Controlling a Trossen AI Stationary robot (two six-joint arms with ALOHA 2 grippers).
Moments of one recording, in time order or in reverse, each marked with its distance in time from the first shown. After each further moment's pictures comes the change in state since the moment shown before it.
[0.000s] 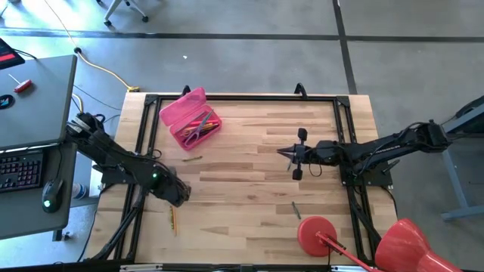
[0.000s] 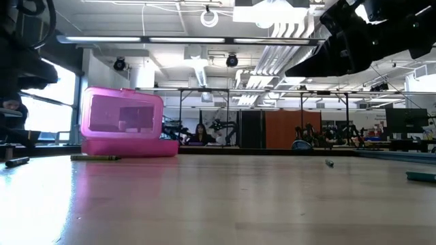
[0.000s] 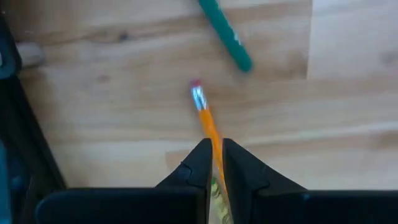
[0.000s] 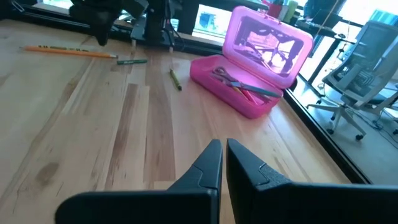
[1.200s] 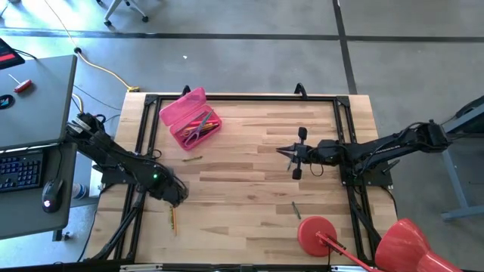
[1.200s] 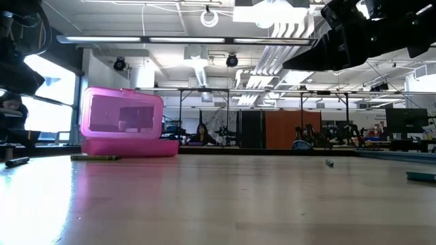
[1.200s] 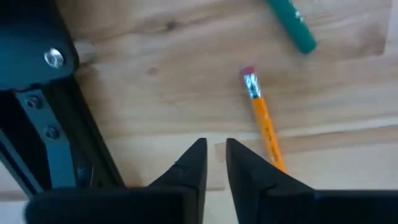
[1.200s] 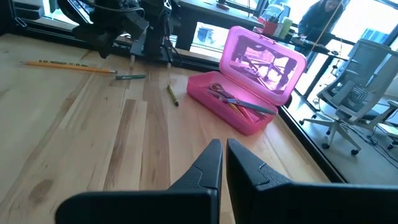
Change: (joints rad) left arm -0.001 0.011 -0.014 -0.075 0.106 0.095; right arm 0.000 0.000 0.000 0.062 -0.002 -0.038
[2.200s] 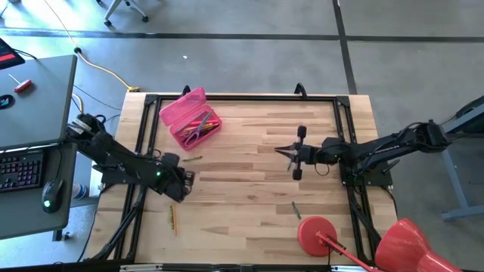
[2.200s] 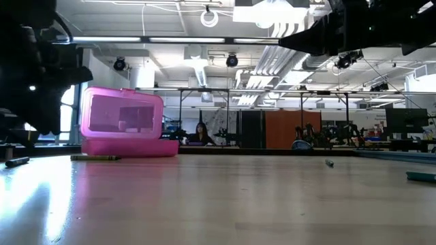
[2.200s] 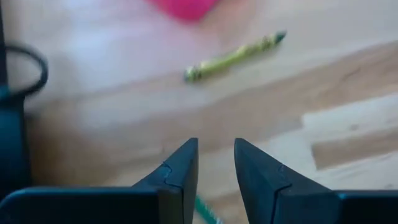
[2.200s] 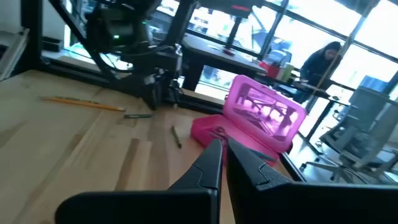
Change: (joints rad) left arm 0.057 0.014 0.001 -0.035 -0.640 0.037; right arm -0.003 0.016 0.002 0.176 -0.082 -0.097
